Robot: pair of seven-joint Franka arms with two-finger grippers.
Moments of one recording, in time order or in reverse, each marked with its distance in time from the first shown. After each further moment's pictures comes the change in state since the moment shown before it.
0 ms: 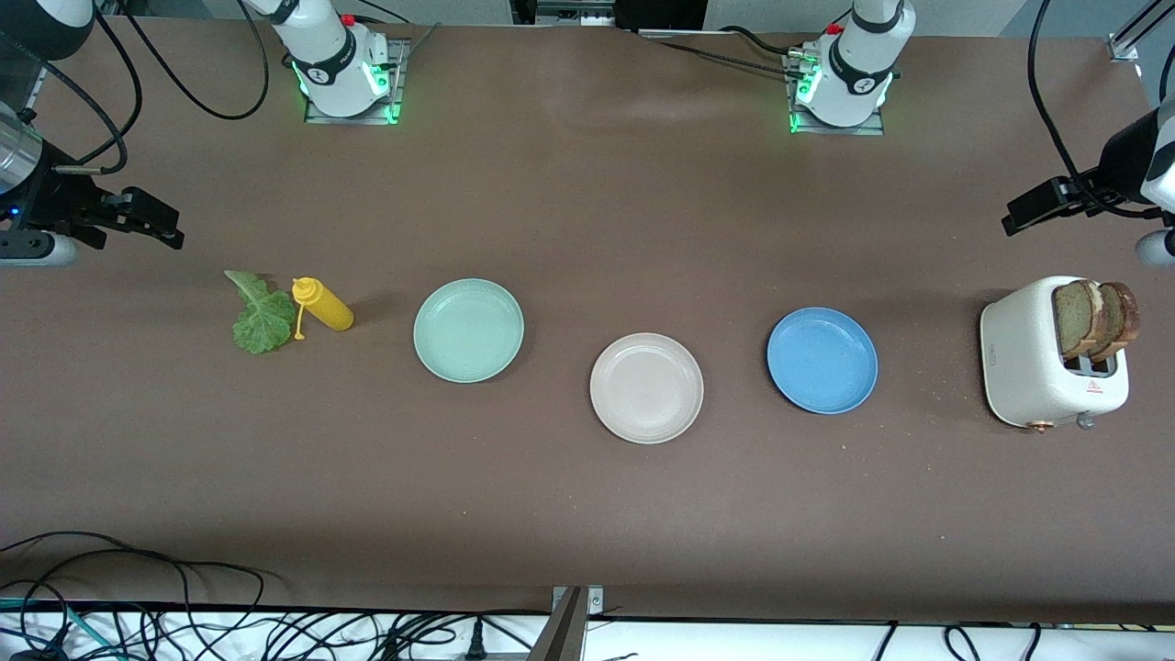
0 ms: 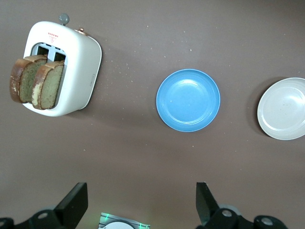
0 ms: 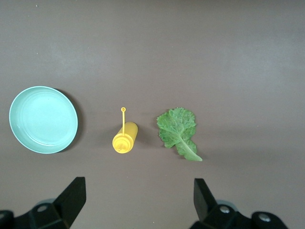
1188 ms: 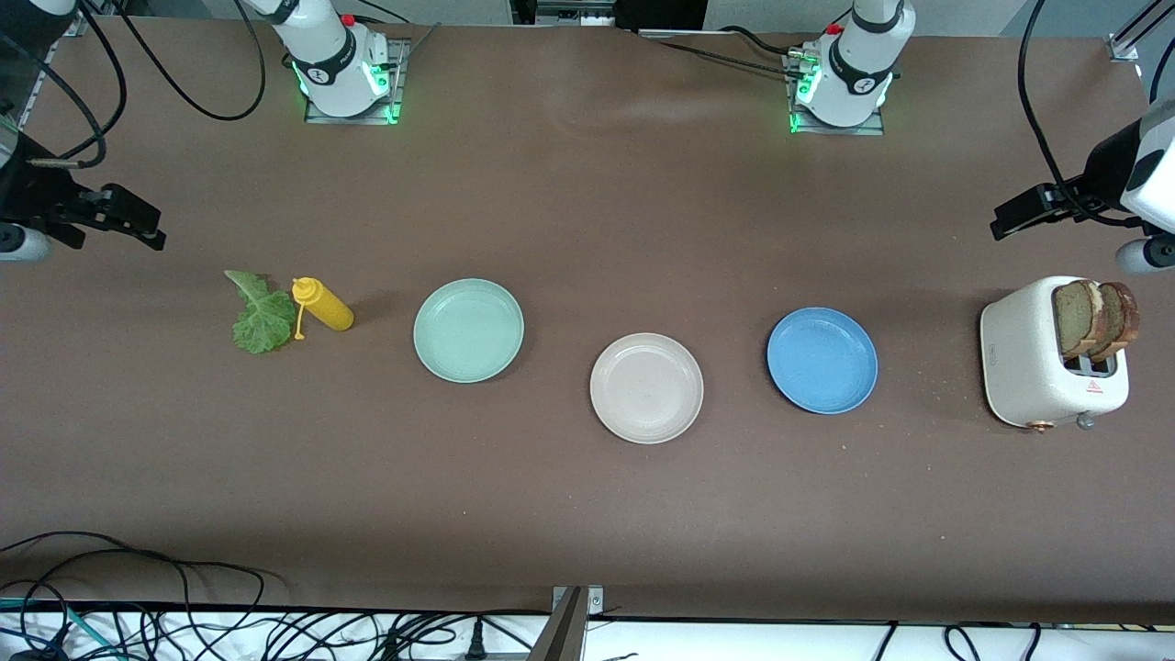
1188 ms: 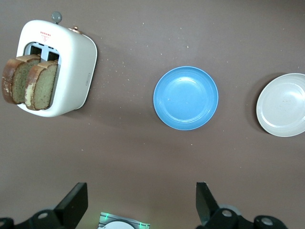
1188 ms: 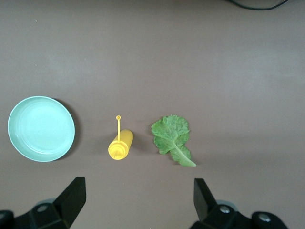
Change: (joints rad) left arm -0.001 0.012 -0.018 0.001 0.000 0.000 0.000; right arm -0.006 -0.004 -0.012 0.043 -0.014 0.001 0.003
